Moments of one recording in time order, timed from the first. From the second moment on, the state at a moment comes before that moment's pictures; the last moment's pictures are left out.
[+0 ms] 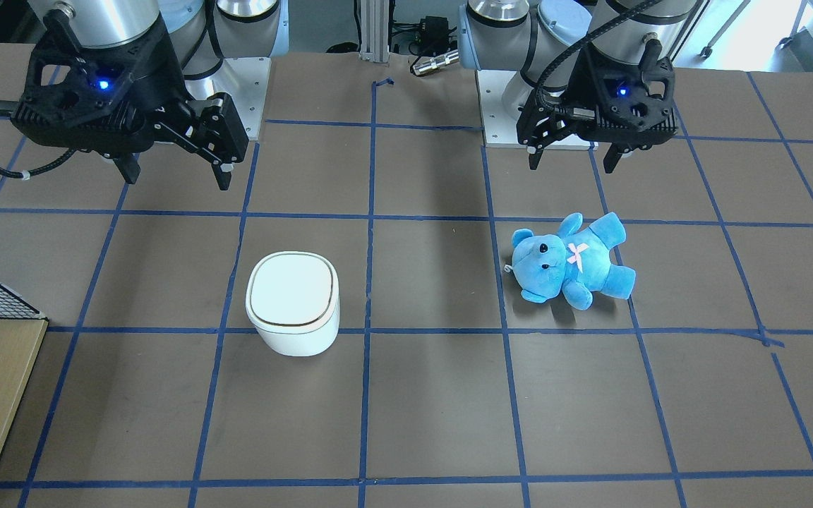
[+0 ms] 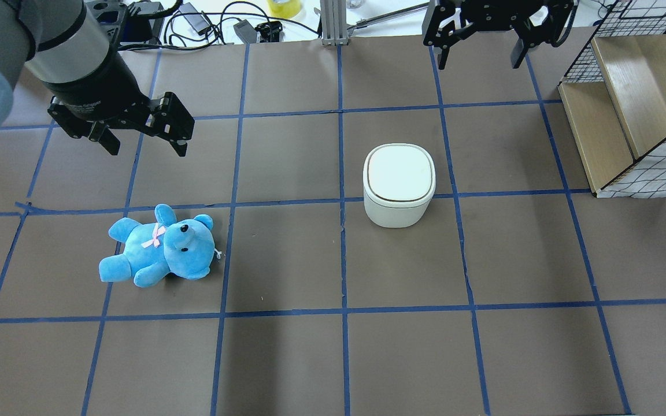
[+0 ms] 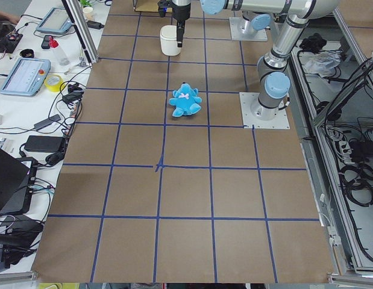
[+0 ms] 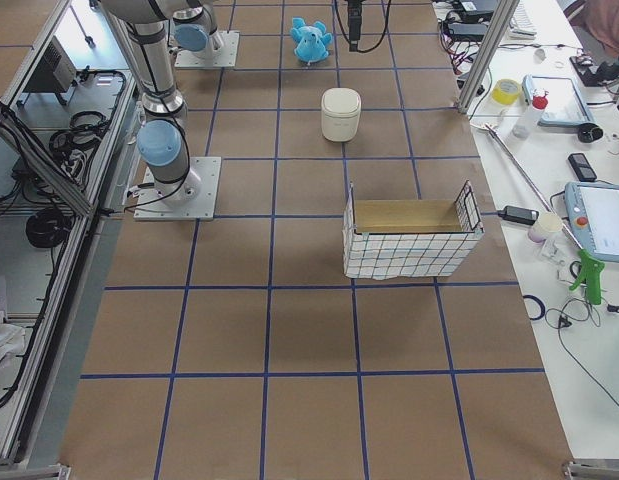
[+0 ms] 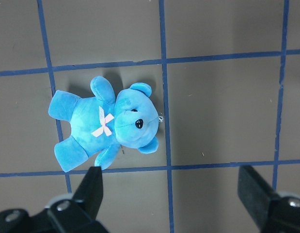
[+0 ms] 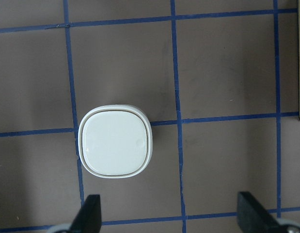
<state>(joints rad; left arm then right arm) -1.58 -1.51 -1.59 -1.58 1.60 0.04 1.68 -1.43 1.26 -1.46 -1.59 0.16</state>
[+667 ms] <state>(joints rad) -1.58 -1.51 -1.59 -1.58 1.60 0.04 1.68 -1.43 1.26 -1.47 -1.61 0.17</state>
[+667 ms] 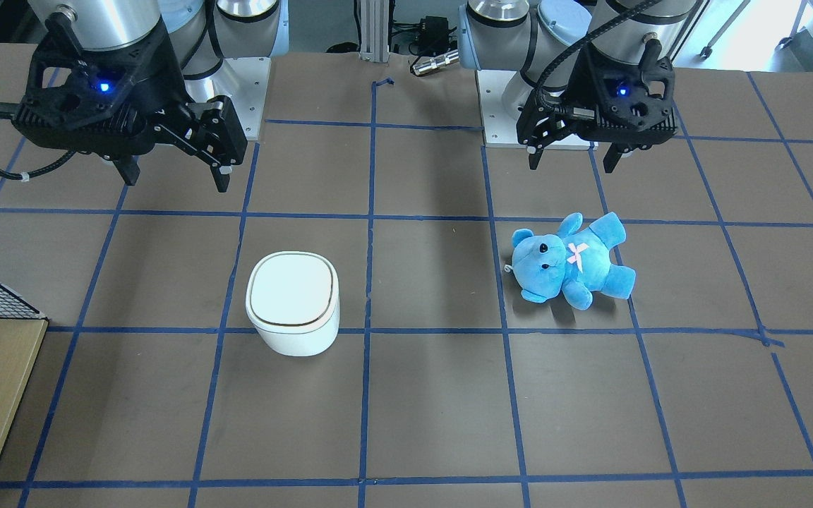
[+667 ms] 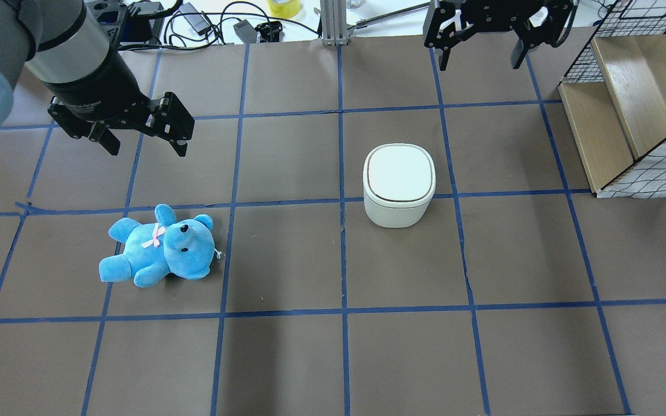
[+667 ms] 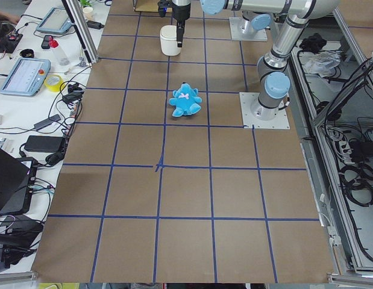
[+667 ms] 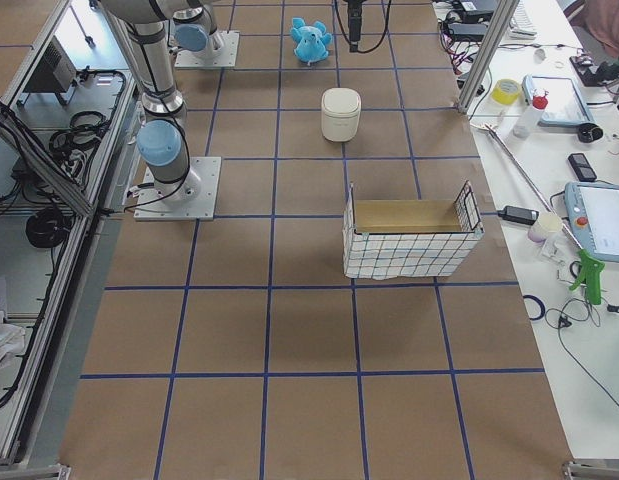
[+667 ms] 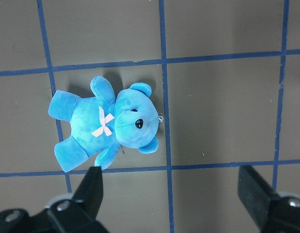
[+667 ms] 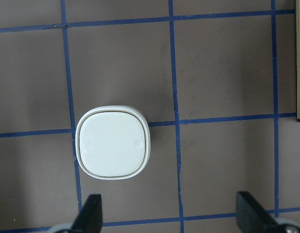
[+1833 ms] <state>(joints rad) -1.58 -1.51 -1.59 -1.58 1.60 0.04 1.80 -1.37 1.58 -1.89 -1.60 0.32</state>
